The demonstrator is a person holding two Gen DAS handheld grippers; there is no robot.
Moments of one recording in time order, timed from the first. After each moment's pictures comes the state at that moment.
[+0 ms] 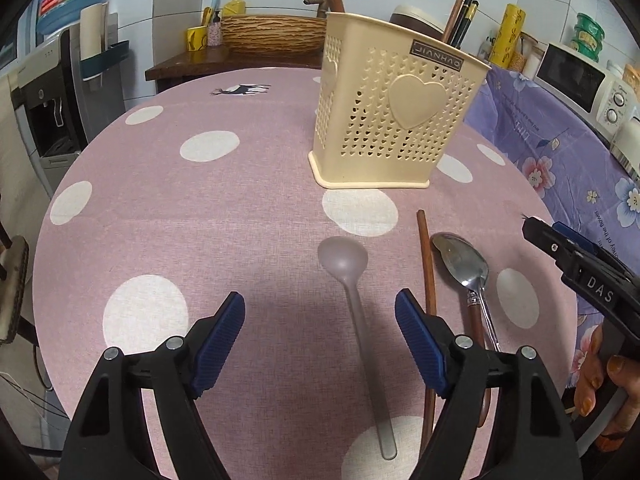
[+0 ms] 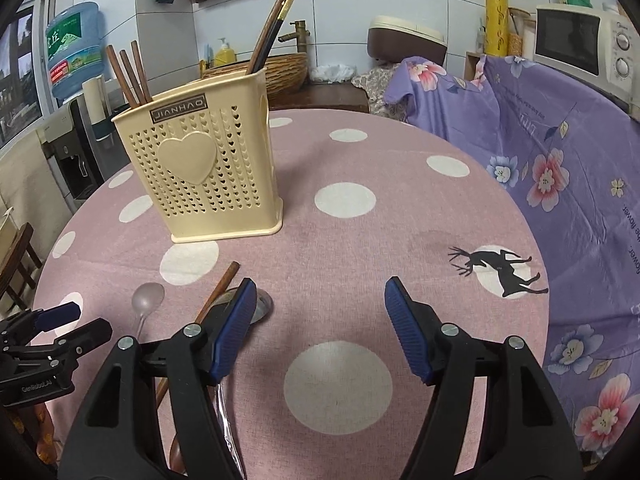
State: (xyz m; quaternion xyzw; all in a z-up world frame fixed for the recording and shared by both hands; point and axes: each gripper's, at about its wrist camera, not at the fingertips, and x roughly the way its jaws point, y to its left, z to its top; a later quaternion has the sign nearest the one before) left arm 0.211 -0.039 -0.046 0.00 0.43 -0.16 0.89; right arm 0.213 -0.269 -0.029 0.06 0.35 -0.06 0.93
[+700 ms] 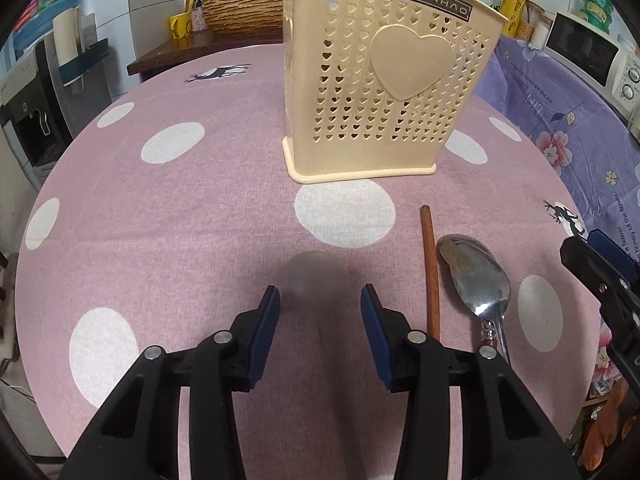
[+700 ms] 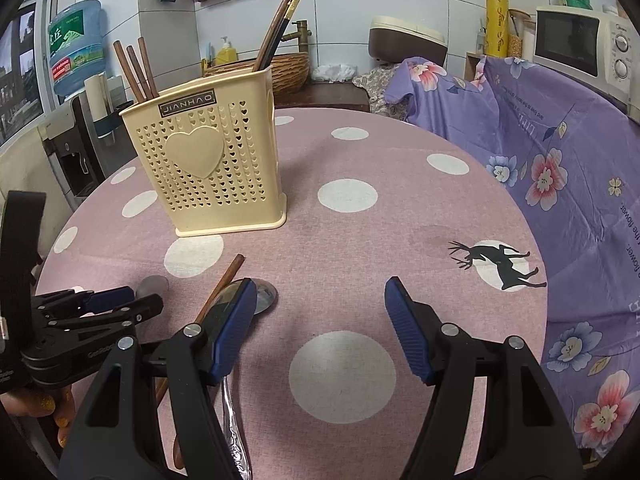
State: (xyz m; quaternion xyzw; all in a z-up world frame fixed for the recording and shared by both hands) left arm 0.246 -0.077 -0.066 0.03 0.46 -0.14 0.87; right arm 0.207 -0.262 -0.028 0.06 0.35 -0.06 0.93
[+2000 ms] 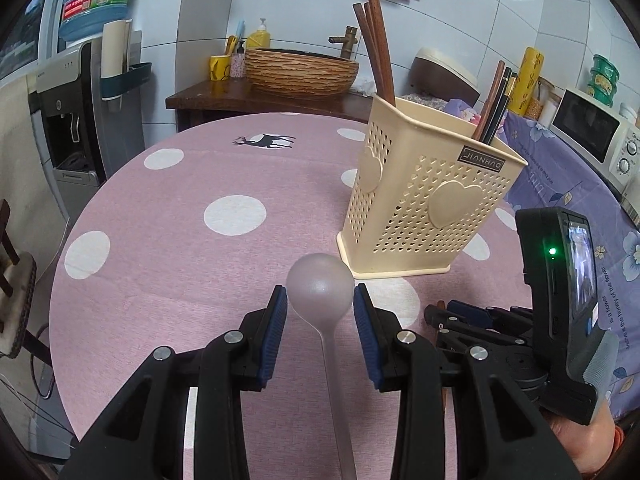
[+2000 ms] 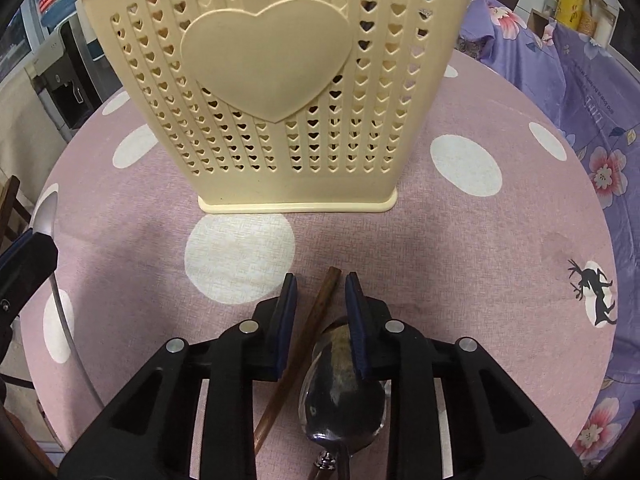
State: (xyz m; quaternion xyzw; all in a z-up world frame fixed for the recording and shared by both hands) left arm 0.251 -0.020 -0.014 -0.04 0.37 -0.13 0.92; right arm 0.319 -0.182 -0.067 0.02 0.50 -0.02 0.86
